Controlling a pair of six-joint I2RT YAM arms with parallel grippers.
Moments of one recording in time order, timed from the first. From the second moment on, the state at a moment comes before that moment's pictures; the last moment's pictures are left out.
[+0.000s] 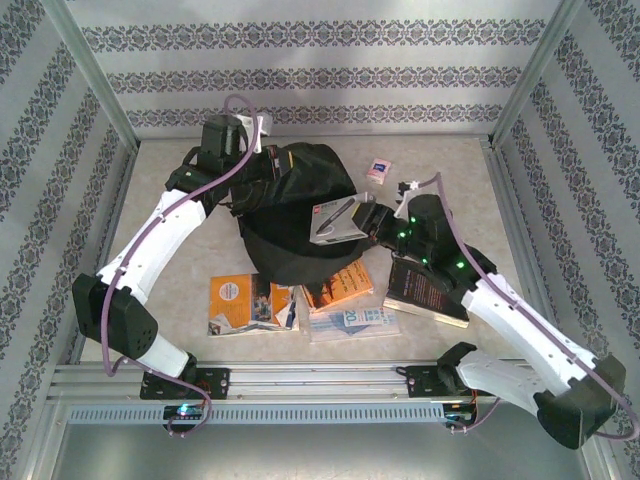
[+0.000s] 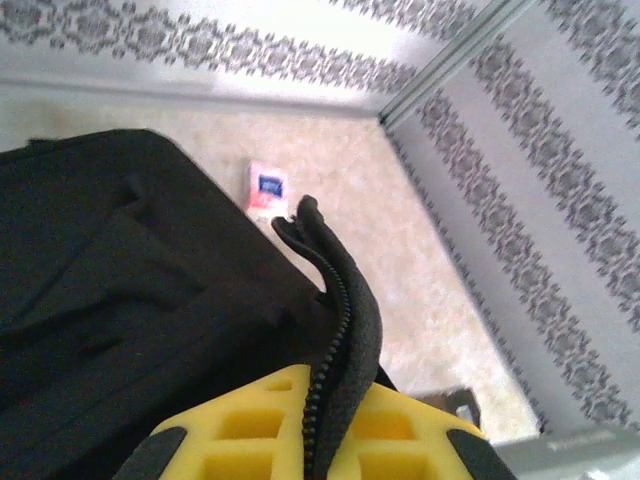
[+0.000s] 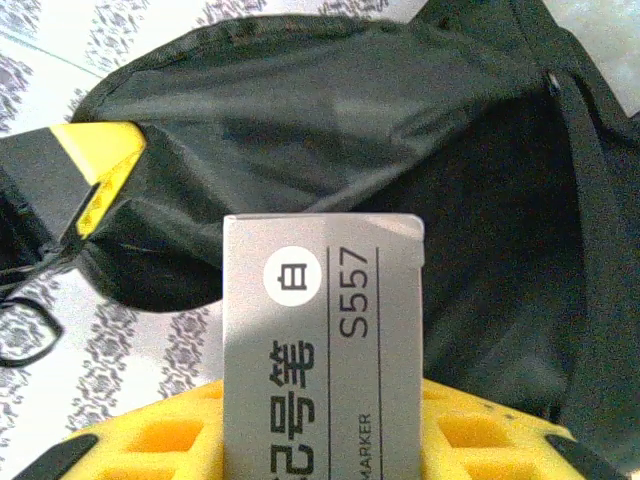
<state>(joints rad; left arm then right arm) -0.34 1.54 1.51 -0.42 0.40 -0.49 0.57 0.97 0.89 -0.27 -0.14 1.01</state>
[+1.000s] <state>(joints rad) -0.27 1.53 1.42 -0.18 0.39 -0.67 0.58 1.87 1.21 0.37 -0.28 1.24</state>
